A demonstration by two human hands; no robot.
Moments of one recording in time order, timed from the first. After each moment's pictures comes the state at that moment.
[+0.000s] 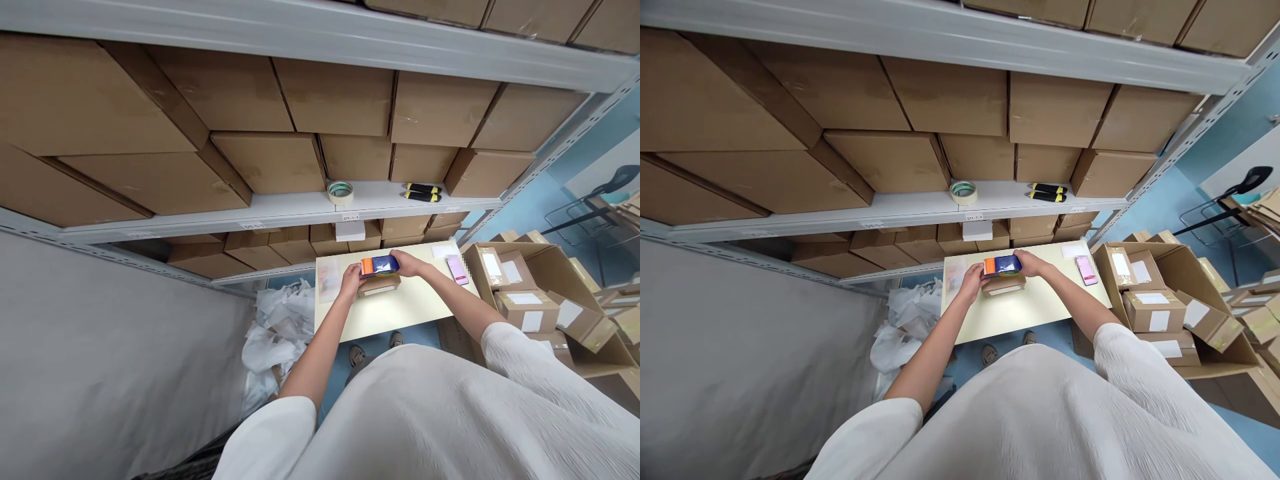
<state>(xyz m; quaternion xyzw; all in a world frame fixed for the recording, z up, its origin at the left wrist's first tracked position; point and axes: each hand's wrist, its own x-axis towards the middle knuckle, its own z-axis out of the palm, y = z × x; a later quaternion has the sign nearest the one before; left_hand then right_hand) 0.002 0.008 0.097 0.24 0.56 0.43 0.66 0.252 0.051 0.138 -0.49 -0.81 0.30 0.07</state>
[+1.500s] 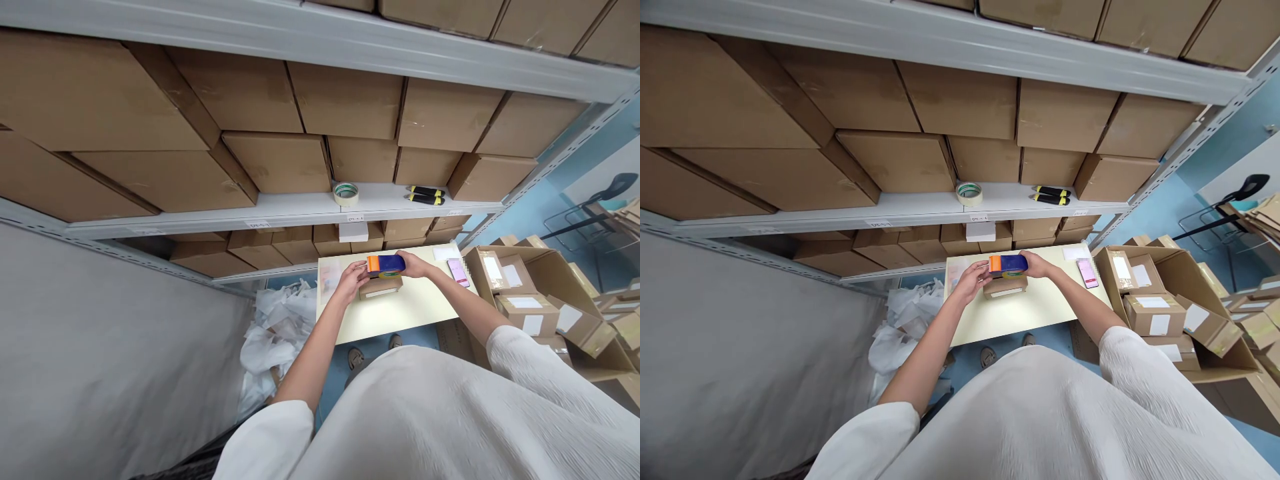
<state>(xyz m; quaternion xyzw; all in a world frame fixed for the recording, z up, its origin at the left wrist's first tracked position) -0.021 0.006 0.107 0.29 0.50 0.43 0.70 0.262 0.045 0.146 -0.49 -0.78 0.36 0.13</state>
